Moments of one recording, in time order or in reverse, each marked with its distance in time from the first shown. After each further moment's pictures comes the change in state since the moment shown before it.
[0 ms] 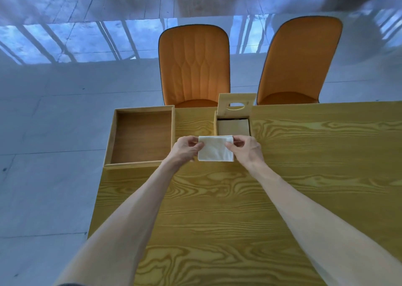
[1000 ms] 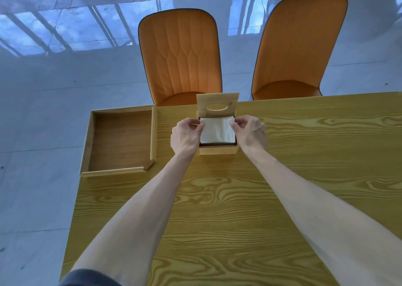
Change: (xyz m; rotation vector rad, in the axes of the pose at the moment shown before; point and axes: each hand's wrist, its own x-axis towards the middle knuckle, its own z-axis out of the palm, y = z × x) left_hand 0.059 0.060 0.072 0.169 0.474 -0.050; right_hand 0.072 0.006 -0.043 -0.151 0.229 0.038
